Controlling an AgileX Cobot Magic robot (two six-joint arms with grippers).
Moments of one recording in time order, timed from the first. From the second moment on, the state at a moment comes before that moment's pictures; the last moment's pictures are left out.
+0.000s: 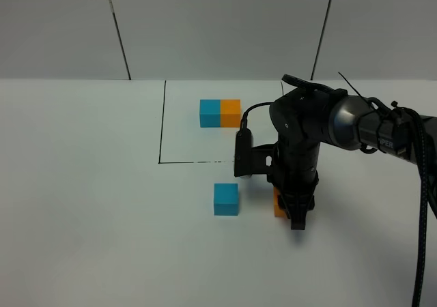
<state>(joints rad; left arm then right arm) 0.03 -0.01 -0.50 -0.22 1.08 0.15 0.51 2.20 -1.57 -0.12 0.97 -1.05</state>
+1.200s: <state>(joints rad) 0.03 -0.01 -0.50 -0.22 1.08 0.15 0.53 2.25 -1.62 -0.07 0.94 -1.08</state>
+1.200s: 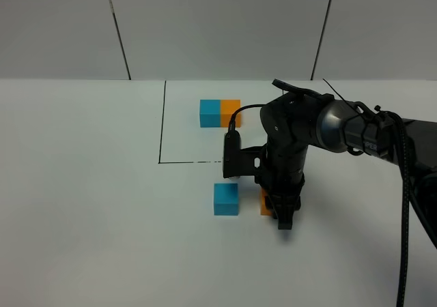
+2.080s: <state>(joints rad) 0.03 -0.01 -0.50 -0.22 1.08 0.15 0.55 2.30 -1.70 -0.03 1.00 -1.08</state>
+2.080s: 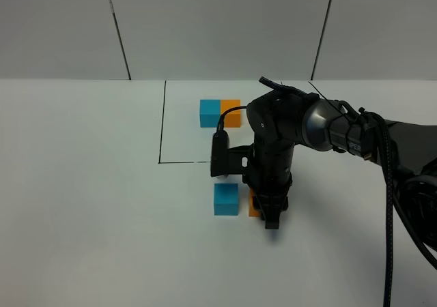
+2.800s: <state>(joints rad) 0.03 -0.01 -0.50 -0.22 1.08 0.15 0.55 2.32 -1.75 -0.02 1.03 -1.09</state>
